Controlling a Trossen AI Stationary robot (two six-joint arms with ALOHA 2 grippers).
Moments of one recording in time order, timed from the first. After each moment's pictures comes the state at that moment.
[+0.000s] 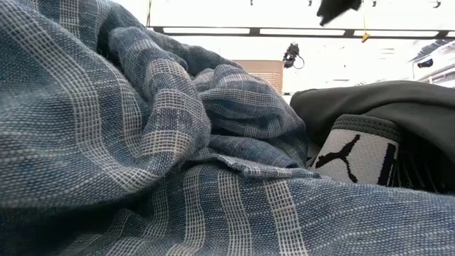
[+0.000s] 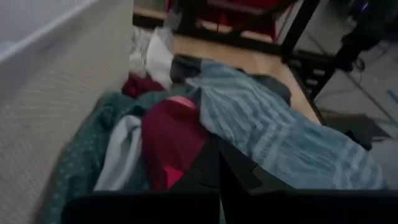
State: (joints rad) left arm -0.20 0.46 0.46 -0.35 -0.12 -0.29; right arm -0.02 1.20 1.48 -1.17 0.35 0.34
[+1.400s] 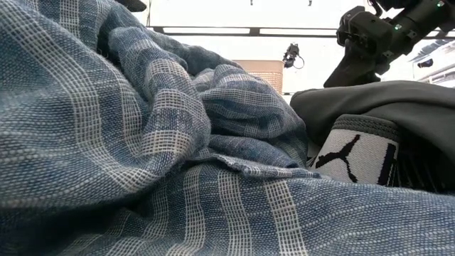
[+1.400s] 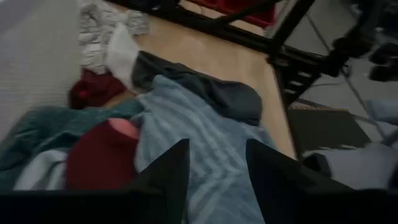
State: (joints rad) left arm -0.34 0.95 0.80 -0.33 -0.19 -0.48; right arm 0.06 0.89 0.54 -0.29 0.32 0.48
